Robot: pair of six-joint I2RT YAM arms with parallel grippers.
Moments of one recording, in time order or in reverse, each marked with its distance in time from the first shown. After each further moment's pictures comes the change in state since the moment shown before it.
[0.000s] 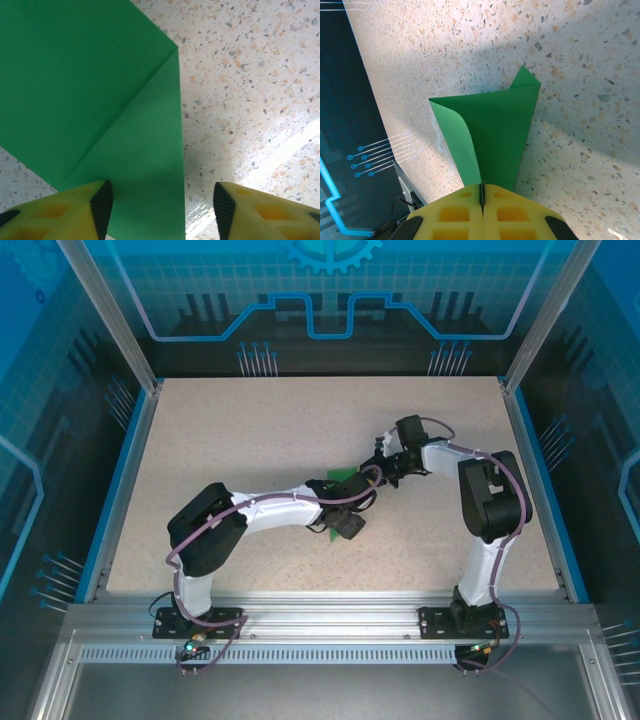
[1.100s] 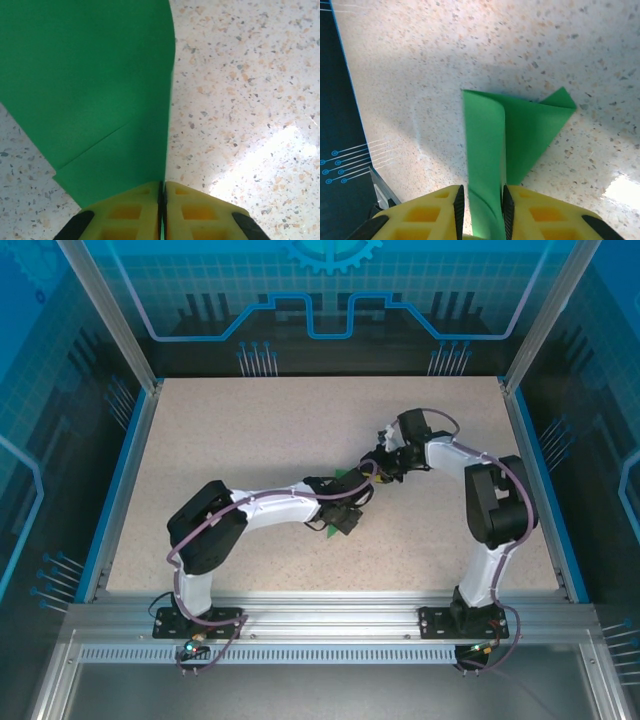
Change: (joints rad) left arm 0.038 0.004 -0.005 0.029 0.064 -0.049; right arm -0.001 -0.071 0.035 -0.086 0.105 -0.087
